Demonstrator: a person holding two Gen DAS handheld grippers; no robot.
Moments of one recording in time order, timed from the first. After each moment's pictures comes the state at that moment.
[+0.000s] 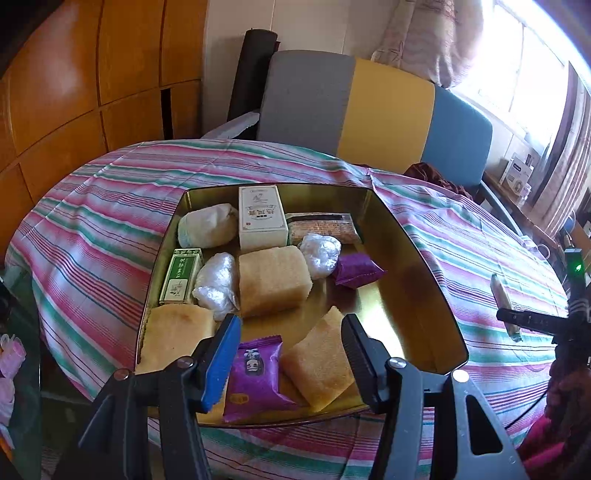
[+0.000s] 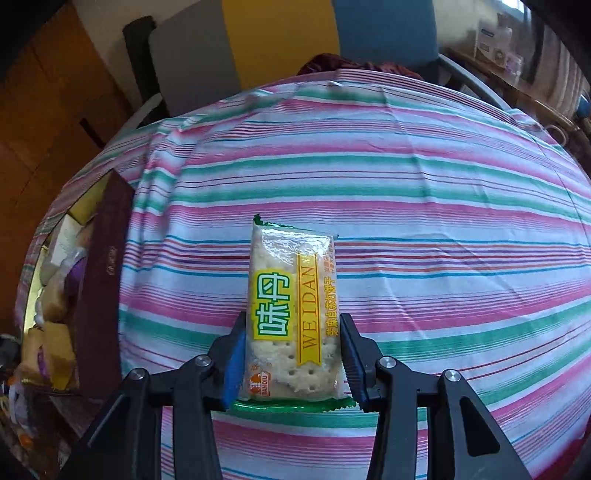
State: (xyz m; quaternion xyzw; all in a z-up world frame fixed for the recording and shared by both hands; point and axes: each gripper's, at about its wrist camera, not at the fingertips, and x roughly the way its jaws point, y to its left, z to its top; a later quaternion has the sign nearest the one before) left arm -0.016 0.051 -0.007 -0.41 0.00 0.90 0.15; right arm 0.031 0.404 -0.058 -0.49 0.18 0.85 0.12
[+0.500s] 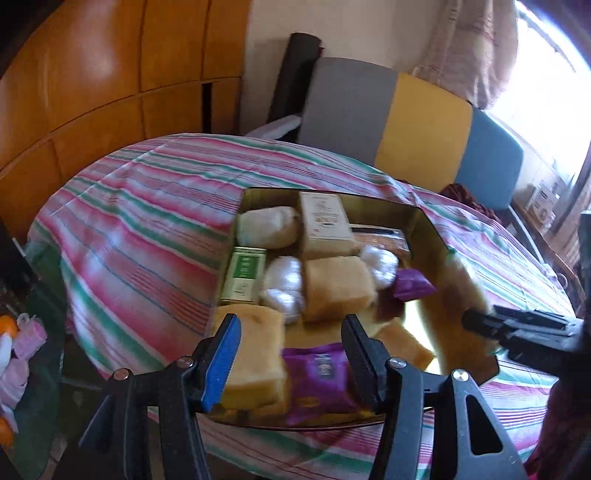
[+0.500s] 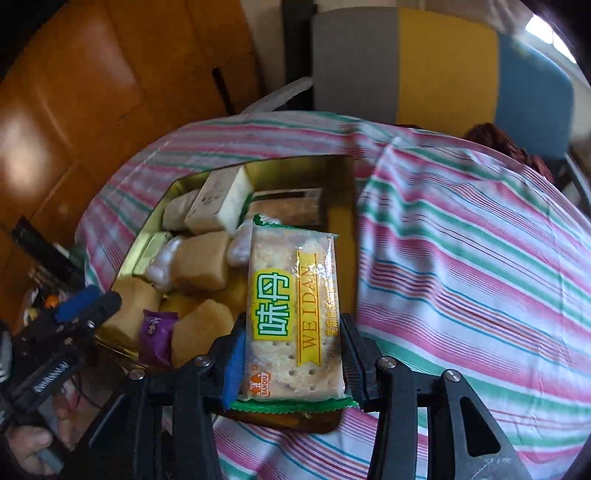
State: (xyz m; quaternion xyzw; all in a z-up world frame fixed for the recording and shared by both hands) left arm -0.026 -0.001 -0.009 -0.41 -0.03 0.91 0.09; right arm -0.034 0.213 -0.021 -0.48 0.04 0.87 -0.06
